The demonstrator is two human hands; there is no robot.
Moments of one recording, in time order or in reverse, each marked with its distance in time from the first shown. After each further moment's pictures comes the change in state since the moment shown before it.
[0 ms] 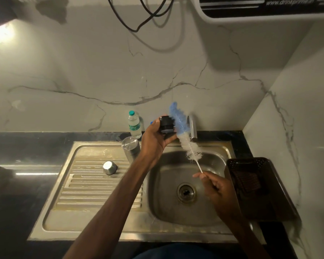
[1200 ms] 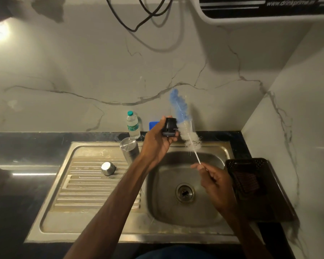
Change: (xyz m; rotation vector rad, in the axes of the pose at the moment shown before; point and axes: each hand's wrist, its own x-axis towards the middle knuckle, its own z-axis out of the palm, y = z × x) left_hand 0.004 0.000 0.005 -0.054 -0.219 -0.035; right_hand 0.021 -0.017 0.003 0.040 0.048 -0.029
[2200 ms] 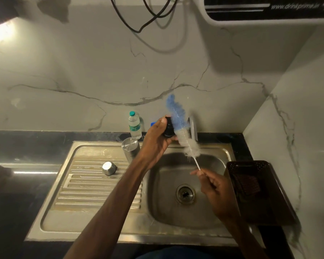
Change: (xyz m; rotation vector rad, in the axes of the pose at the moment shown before) left_hand -0.004 0.004 -0.009 0.039 -0.088 0.106; right_hand -0.011 0.001 0.004 0.020 -0.041 -0.010
